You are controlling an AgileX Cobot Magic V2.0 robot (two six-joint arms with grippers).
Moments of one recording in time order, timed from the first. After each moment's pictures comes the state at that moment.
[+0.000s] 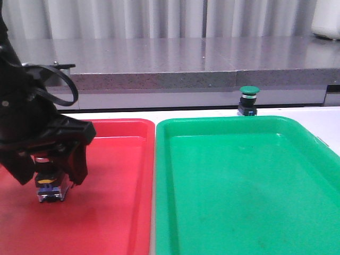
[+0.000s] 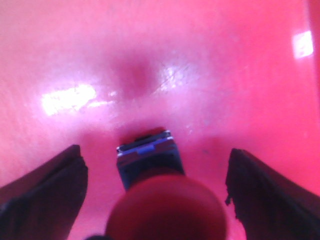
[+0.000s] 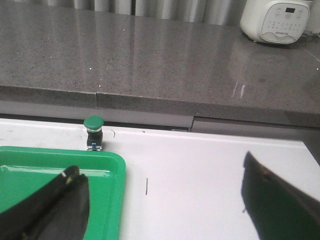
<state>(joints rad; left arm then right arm) -0.43 1.66 -0.93 -0.08 0.58 -0.18 -0.04 0.41 -0.58 0.07 0.44 -0.11</state>
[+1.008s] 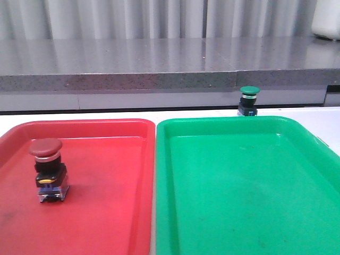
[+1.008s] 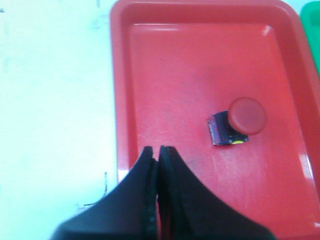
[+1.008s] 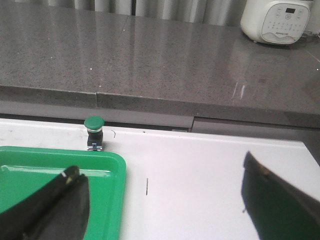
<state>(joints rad) -0.18 0.84 -0.68 0.01 0.75 -0.21 -0.04 0.41 -0.58 0.07 0.44 -0.11</state>
